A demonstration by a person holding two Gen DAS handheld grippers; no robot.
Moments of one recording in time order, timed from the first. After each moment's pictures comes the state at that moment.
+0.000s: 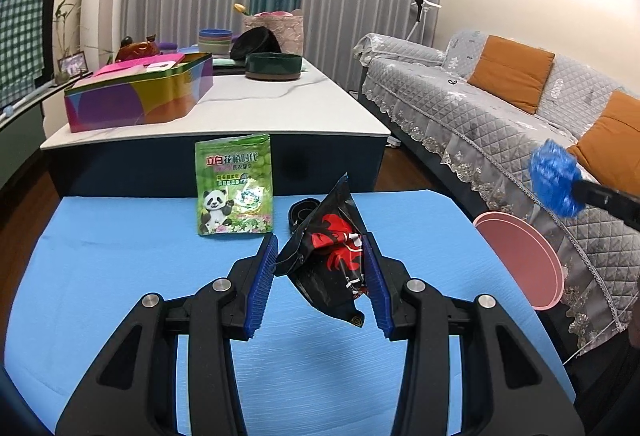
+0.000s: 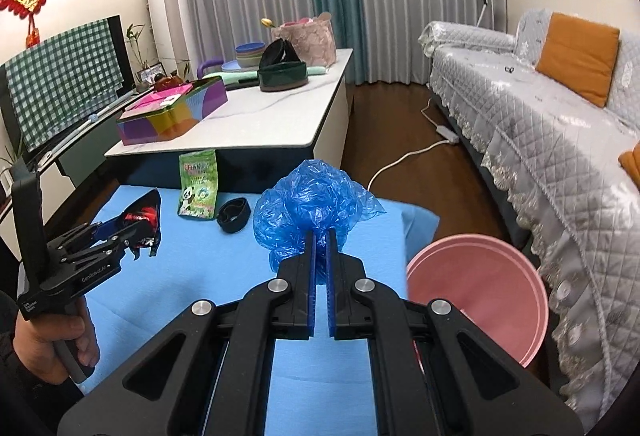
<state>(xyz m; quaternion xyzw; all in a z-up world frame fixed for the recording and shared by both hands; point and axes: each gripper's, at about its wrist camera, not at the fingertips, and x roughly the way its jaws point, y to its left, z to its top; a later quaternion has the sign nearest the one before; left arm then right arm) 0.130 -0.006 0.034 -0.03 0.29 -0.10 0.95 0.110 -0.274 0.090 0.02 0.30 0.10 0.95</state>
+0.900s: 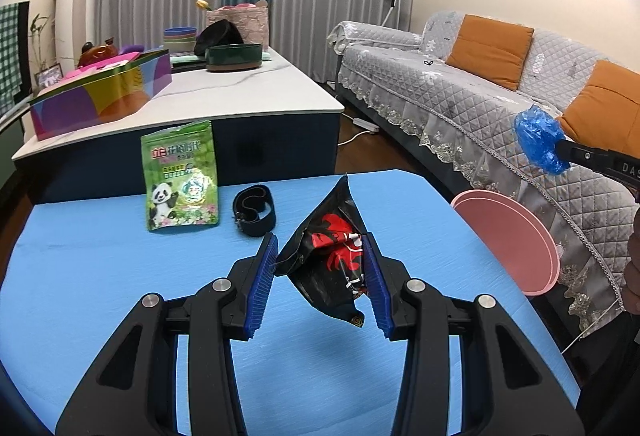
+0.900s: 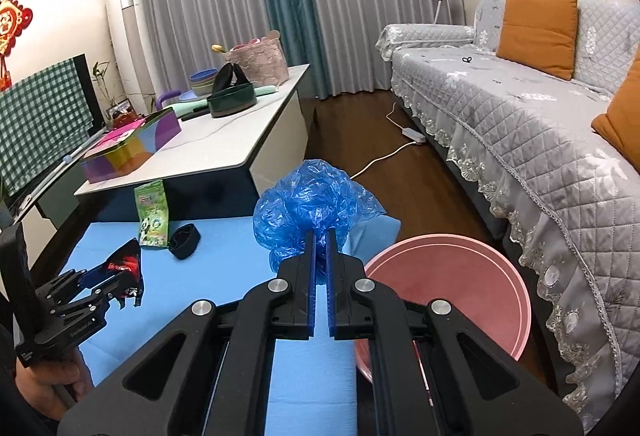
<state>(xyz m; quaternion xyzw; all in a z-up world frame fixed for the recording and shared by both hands) 0.134 -0.057 0.013 0.00 0.29 -0.14 0.95 0.126 -0.339 0.068 0.07 0.28 0.04 0.96</state>
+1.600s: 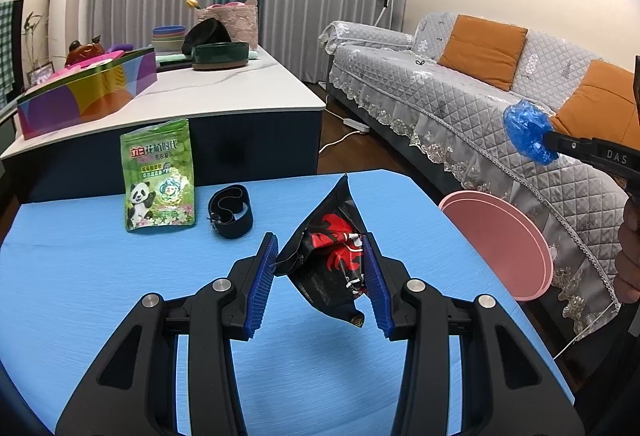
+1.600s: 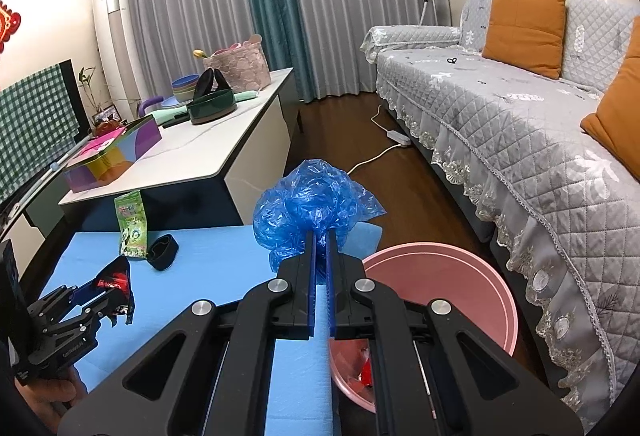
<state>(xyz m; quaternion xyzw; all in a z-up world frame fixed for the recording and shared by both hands) 0.140 -0.076 0.007 -0.01 0.29 -0.15 0.94 0.139 -0.357 0.069 0.07 0.27 0.02 0.96</state>
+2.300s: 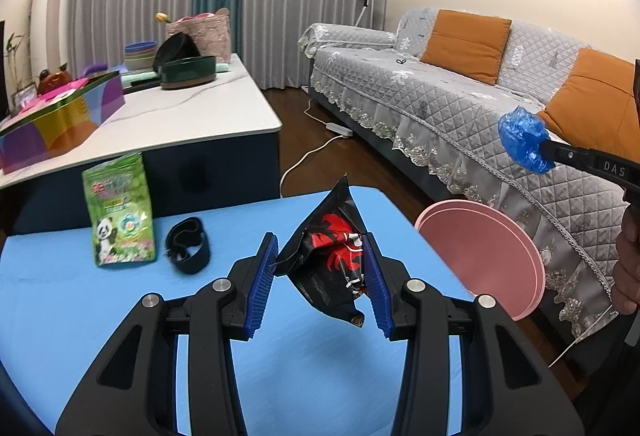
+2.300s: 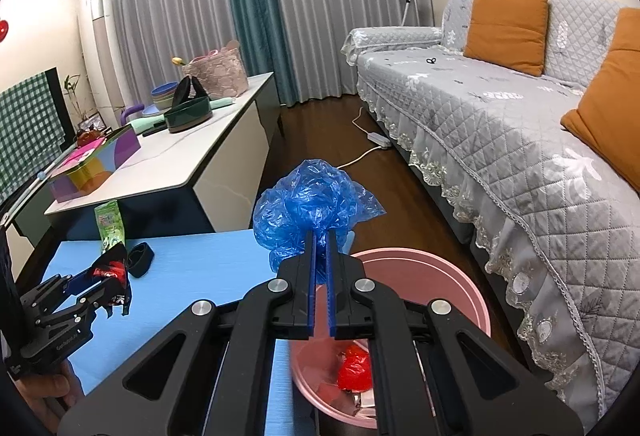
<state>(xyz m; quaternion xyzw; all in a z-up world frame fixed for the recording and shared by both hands) 0.158 -0.124 0.020 0.02 0.28 -0.17 0.94 0.141 -0.394 0.069 0.08 0.27 -0.01 0.96</state>
